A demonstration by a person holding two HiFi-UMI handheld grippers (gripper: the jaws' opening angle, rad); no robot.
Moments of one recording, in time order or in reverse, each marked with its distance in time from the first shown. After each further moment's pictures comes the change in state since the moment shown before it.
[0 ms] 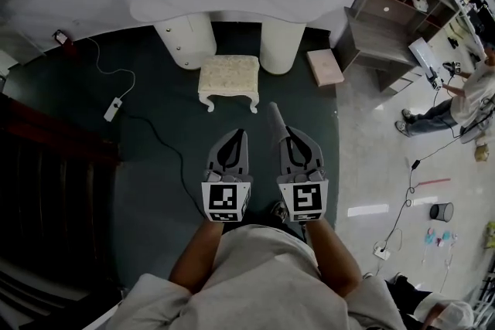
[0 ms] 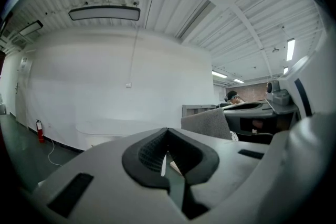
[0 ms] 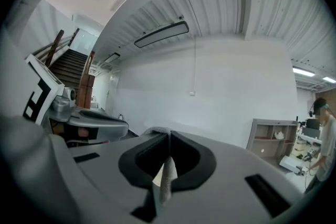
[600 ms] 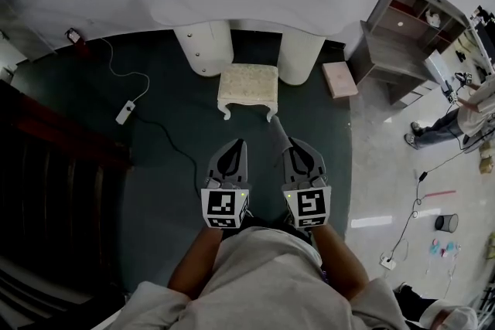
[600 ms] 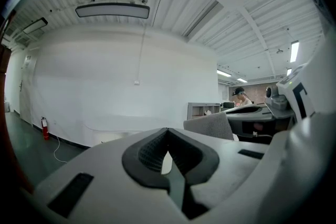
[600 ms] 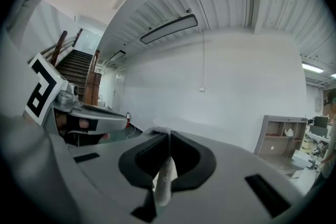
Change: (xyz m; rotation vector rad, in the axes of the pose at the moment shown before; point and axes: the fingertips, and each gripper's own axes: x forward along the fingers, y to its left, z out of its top) left arm -0.038 0.093 -0.016 -0.030 0.027 0.020; right arm 0.041 0.083 -0.002 0.011 0.045 0.063
